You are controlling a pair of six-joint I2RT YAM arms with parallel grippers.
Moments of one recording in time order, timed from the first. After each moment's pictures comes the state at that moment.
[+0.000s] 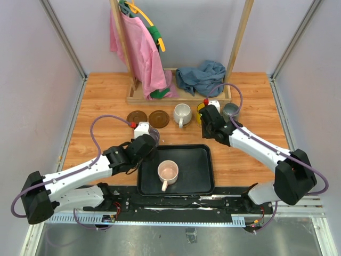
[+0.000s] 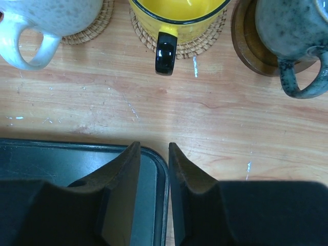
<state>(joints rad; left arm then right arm) -0.97 1.00 0.69 -0.53 -0.52 -0.73 0.64 1.41 0.98 -0.48 0.36 0.40</state>
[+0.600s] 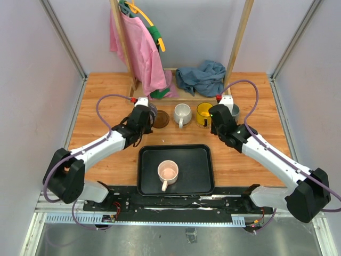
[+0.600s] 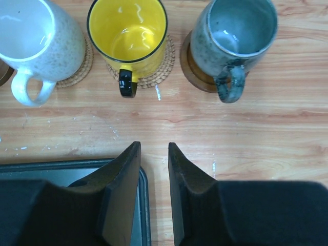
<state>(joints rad) -0.57 1.35 0.82 -0.17 -0.38 -0.41 0.64 1.21 0.96 -0.49 0.52 0.41</state>
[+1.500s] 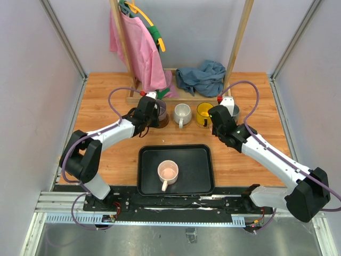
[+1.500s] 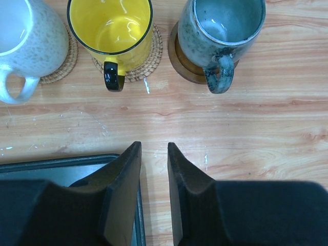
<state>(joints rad) -0.52 1.61 1.00 -0.08 -0.18 -0.37 0.64 1.21 0.96 -0.55 0.56 0.43</state>
